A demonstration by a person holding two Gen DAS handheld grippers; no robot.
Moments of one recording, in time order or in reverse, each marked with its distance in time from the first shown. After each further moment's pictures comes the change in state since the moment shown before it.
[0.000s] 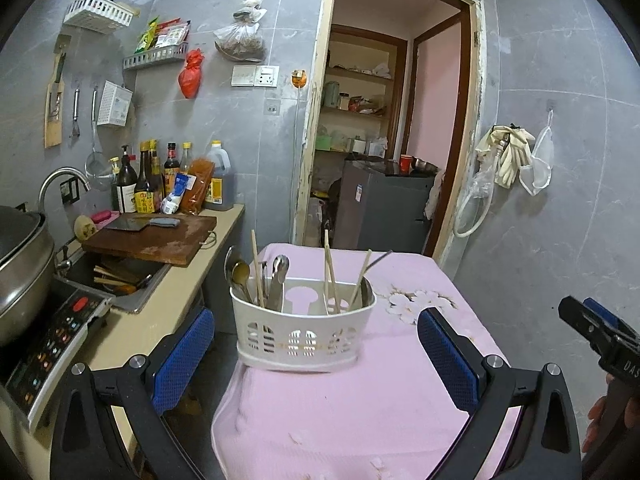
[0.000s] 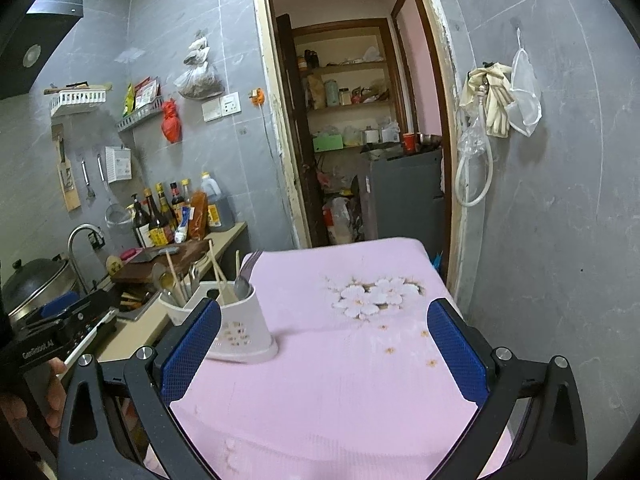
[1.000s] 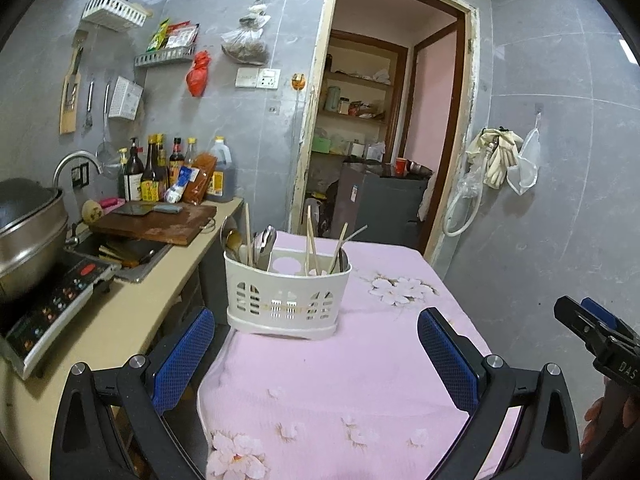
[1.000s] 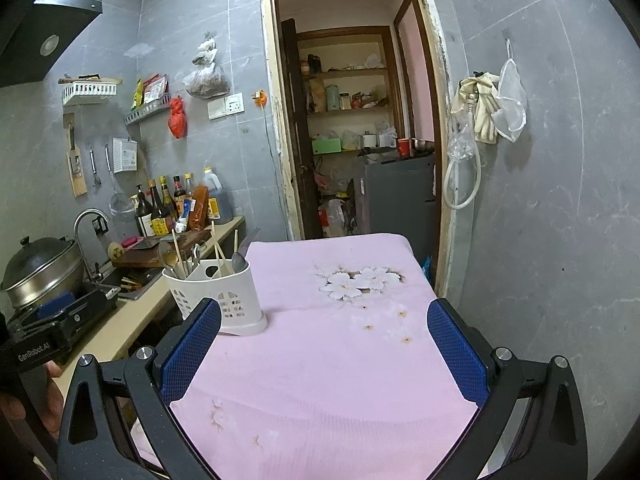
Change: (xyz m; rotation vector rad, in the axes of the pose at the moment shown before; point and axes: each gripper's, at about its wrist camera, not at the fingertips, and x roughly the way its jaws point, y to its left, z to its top) left arm -0.046 -0.019 -0.043 -0.034 -0.018 -0.003; right arm -0.050 -0.018 -0.024 -0.041 -0.021 -0.018
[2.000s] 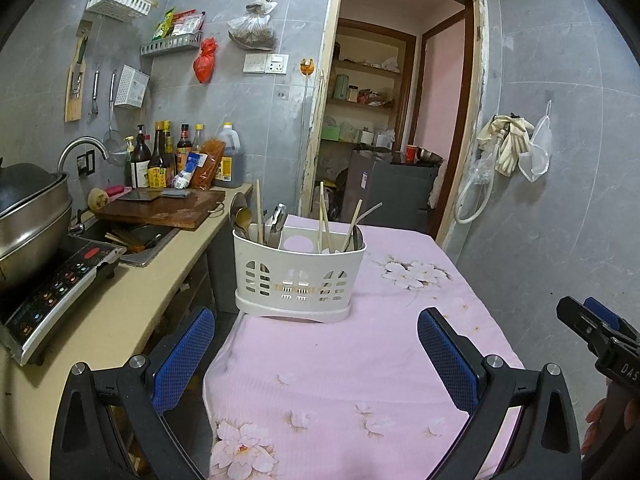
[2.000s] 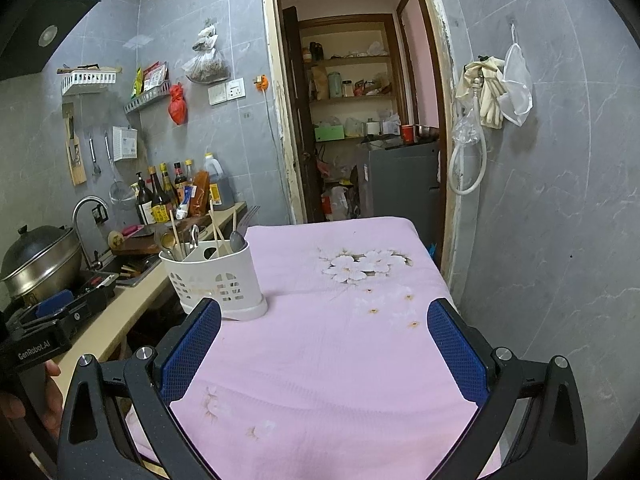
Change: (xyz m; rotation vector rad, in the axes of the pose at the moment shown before) left arm 0.014 0.006 -0.016 0.003 0.033 0.034; right arm 0.020 0.002 -0.017 -0.004 0.044 0.009
